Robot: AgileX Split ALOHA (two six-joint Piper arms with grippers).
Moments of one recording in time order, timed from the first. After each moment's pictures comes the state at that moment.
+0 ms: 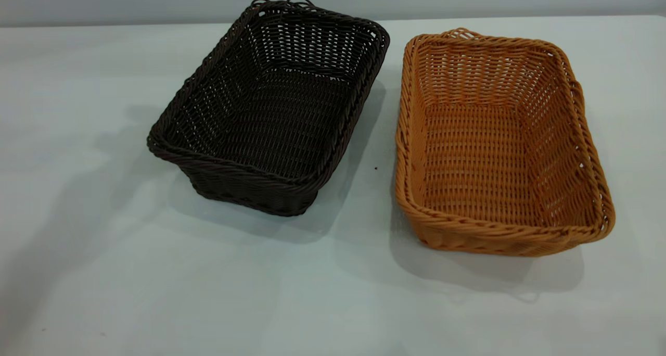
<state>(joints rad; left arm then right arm) -0.22 1.91 -1.27 -0.22 0.34 0.26 0.05 0.53 -0.49 0.02 0.86 0.23</state>
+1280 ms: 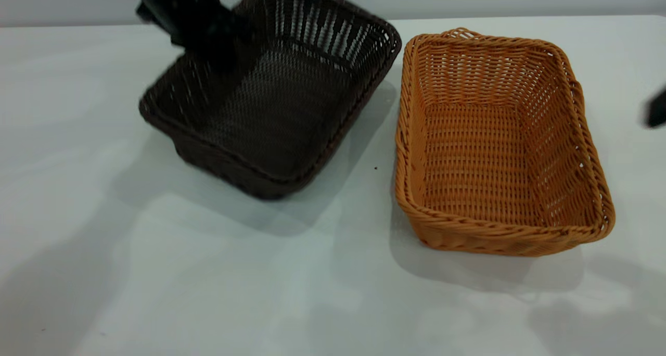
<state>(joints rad) -0.28 2.35 -1.66 -0.21 0.37 0.34 0.05 1.18 -0.49 0.74 0.77 0.01</state>
